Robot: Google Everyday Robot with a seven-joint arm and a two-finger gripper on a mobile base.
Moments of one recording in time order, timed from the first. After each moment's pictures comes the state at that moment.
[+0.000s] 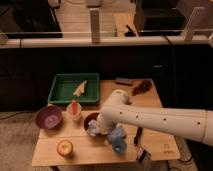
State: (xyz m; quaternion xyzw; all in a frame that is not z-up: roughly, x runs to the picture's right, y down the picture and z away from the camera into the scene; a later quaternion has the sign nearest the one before) arm -0.035 0.202 0.730 -0.23 -0.22 -0.34 0.88
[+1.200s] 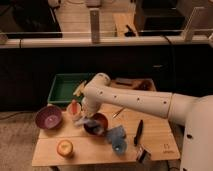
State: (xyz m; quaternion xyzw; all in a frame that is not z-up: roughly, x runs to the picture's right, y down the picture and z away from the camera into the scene) arm -0.092 0.116 0.786 -0.19 -0.25 -0.40 0.86
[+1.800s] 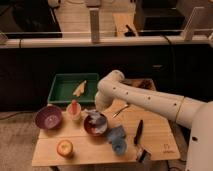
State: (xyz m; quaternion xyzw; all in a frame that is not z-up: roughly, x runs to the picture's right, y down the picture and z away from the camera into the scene) arm -0.023 0.104 0.815 -0.20 -0.22 -0.33 0.89
